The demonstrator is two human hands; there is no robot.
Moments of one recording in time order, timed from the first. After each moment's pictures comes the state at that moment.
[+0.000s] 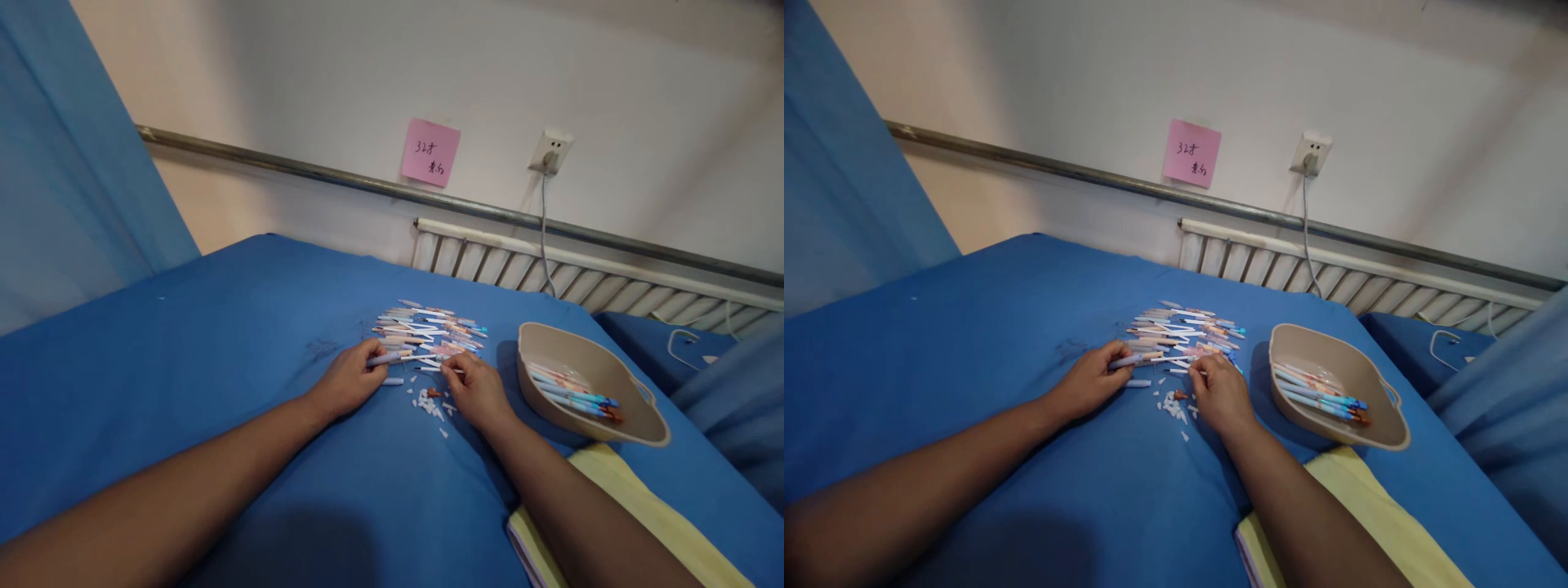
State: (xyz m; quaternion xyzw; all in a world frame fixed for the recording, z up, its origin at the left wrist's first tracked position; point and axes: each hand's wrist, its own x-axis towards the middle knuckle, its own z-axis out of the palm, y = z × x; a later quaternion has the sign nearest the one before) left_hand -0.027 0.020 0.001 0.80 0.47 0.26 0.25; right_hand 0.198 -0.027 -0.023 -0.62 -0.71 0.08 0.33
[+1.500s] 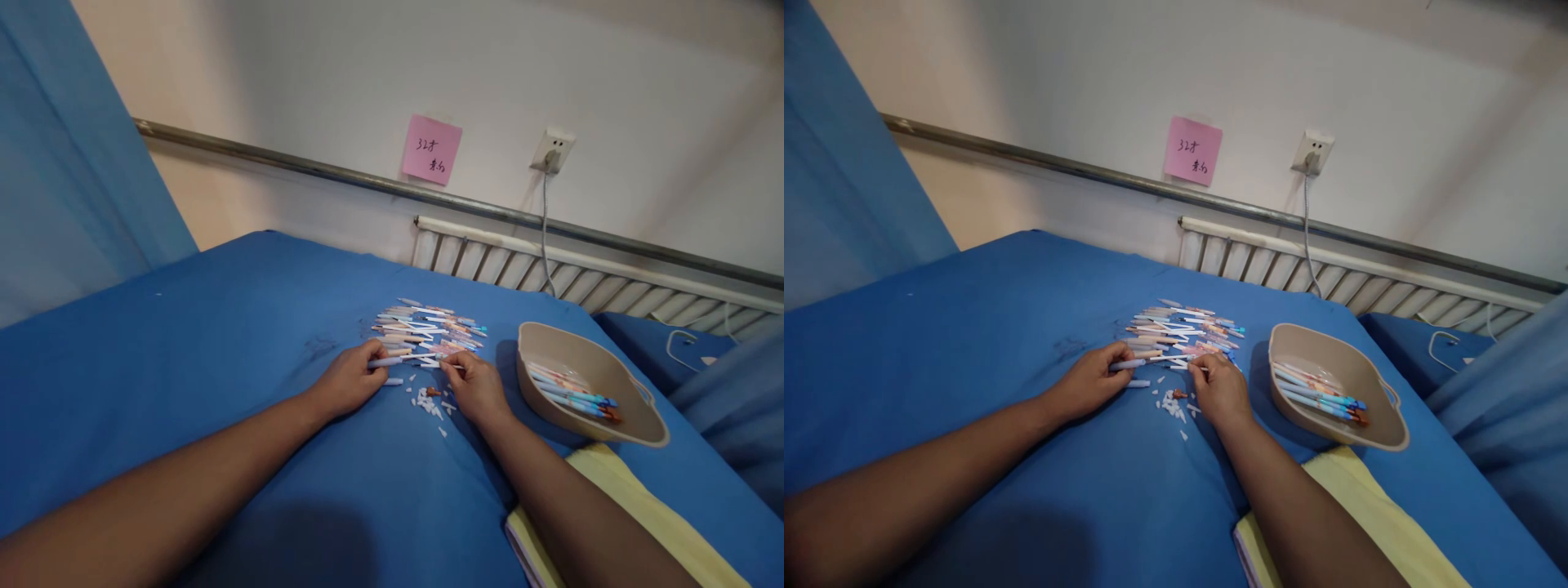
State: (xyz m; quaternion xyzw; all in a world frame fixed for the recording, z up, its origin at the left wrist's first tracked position) left_hand -0.027 0.019 0.001 0.81 0.46 0.24 0.27; right_hand 0.202 -0.018 -0.034 -0.64 -0.68 0.10 0.36
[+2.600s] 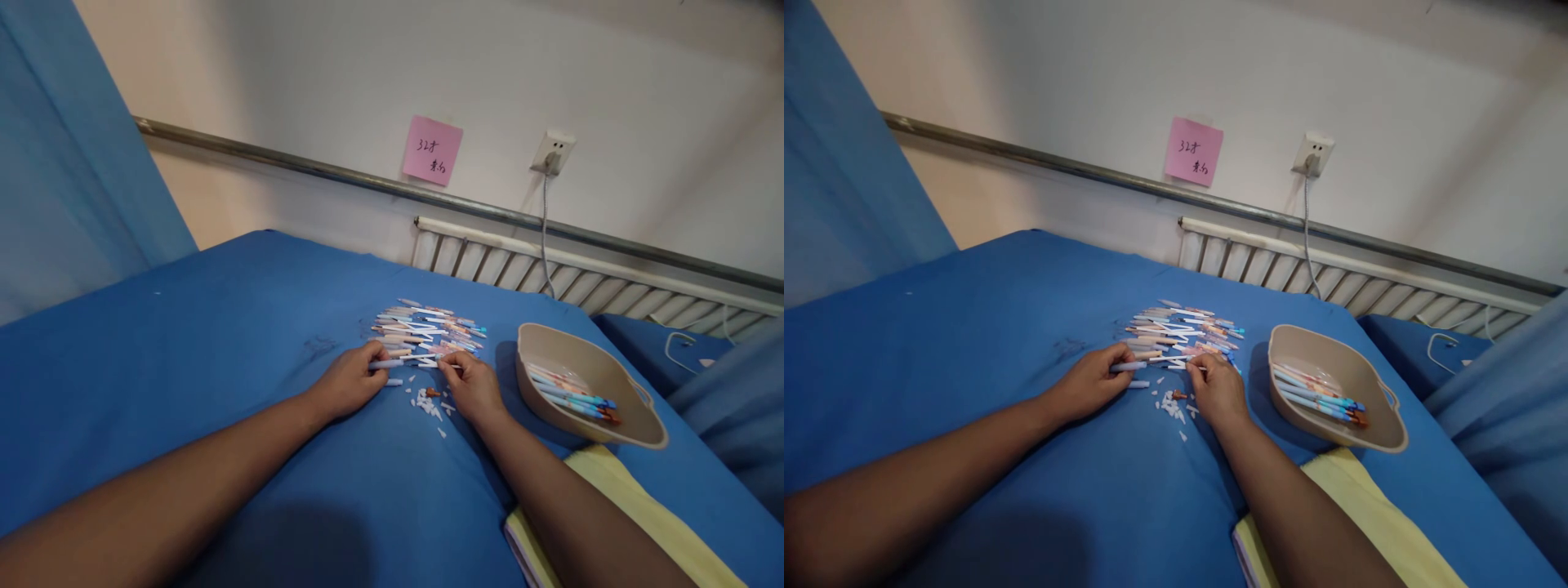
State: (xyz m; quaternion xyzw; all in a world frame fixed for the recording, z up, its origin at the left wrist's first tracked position) left_hand -0.027 0.017 0.005 0.82 0.45 0.23 0.27; right_hand 0.199 -0.014 -0.036 -0.64 -0.67 0.12 0.37
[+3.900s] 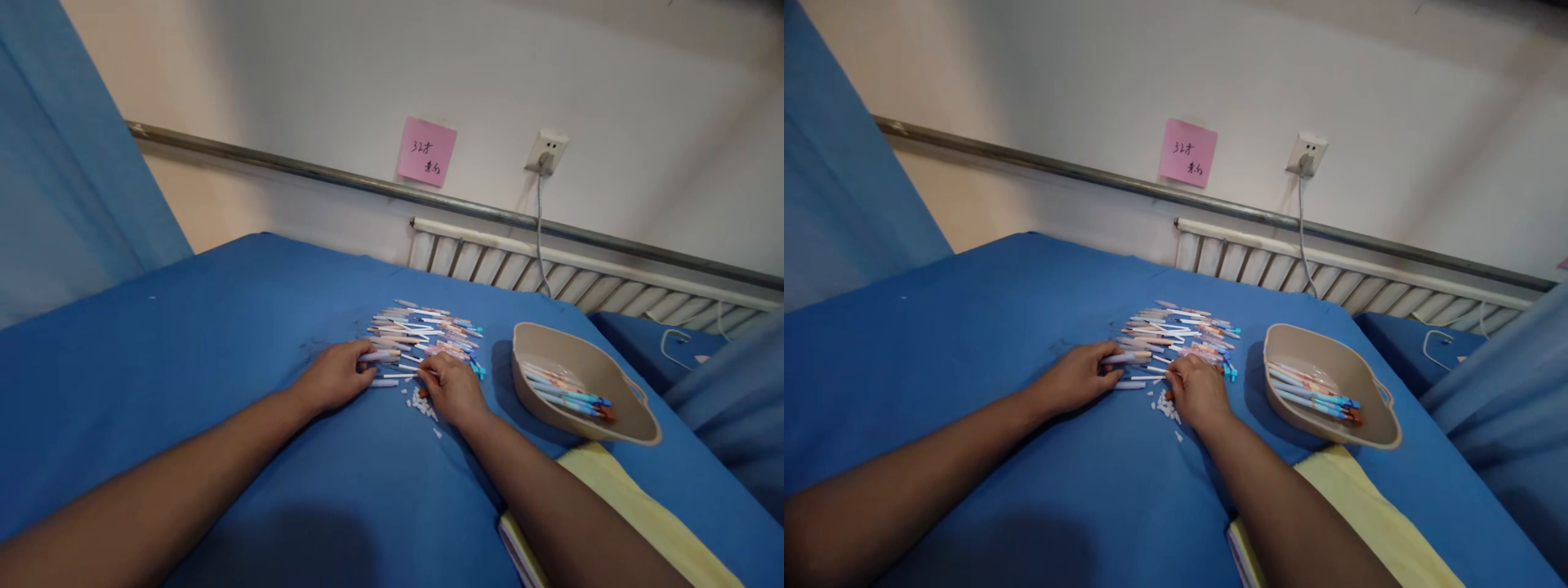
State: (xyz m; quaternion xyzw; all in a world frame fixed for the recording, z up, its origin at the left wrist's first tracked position) left_hand -0.037 0.026 0.010 0.84 0.47 0.18 0.18; right_hand 0.180 -0.017 -0.026 -0.60 -0.75 0.07 0.26
